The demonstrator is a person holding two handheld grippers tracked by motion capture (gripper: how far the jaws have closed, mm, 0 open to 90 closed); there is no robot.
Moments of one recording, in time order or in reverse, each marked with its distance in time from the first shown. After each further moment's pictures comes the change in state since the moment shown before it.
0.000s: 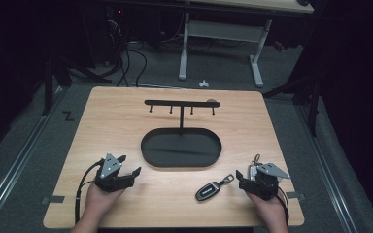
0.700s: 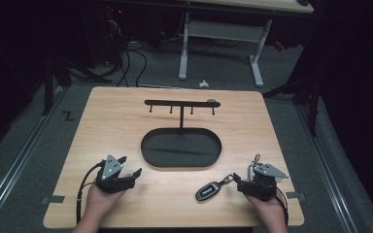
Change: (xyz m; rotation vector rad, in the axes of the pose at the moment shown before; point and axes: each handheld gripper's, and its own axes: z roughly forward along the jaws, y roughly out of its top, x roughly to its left) left arm -0.002 -0.001 0.000 0.005 0.005 0.004; right arm 0.005 0.000 -0.001 0.037 0.058 -0.020
